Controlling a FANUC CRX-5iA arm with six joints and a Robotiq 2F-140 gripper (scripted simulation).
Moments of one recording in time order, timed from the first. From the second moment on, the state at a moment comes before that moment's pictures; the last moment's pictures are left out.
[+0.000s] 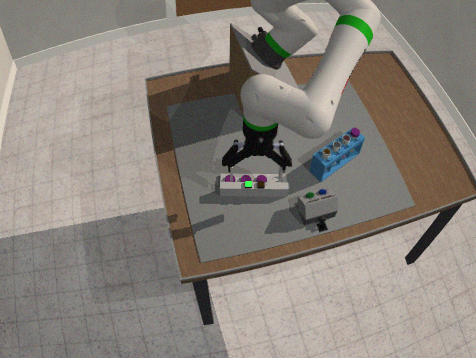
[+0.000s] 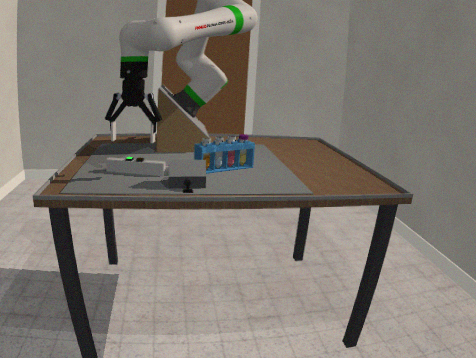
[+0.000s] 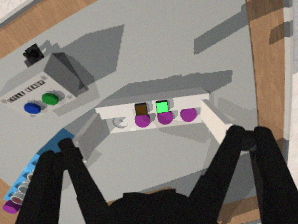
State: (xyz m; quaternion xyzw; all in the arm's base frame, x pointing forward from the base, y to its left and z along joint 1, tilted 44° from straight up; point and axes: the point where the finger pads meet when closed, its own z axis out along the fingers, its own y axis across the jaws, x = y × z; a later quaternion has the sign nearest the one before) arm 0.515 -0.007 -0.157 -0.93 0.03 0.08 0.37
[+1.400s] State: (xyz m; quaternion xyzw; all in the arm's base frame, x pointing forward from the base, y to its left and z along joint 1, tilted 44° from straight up) arm 0.465 -0.021 -0.095 -0.93 0.03 0.08 0.36
